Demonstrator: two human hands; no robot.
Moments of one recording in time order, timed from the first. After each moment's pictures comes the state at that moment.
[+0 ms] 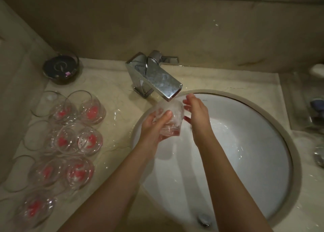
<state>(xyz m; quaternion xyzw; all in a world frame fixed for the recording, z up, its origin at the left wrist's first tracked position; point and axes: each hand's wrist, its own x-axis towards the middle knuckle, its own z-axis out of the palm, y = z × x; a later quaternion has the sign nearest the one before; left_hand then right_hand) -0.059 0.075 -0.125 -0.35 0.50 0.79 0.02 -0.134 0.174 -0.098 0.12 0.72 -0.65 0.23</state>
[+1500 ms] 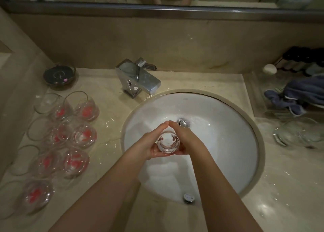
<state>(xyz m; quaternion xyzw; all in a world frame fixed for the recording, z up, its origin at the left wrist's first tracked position) -0.029 0.113 -0.100 -0.41 0.50 0.72 0.25 -0.084 0.227 -0.105 0.23 0.72 -0.47 0.46</state>
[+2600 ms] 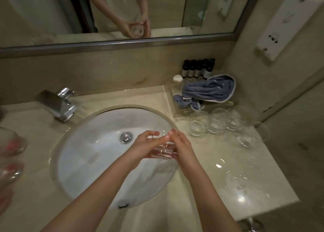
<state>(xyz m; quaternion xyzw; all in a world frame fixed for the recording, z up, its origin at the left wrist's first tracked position) -0.057 0.303 -0.045 -0.18 0.65 0.69 0.25 -0.054 0.449 -0.058 0.16 0.65 -0.72 0.21</state>
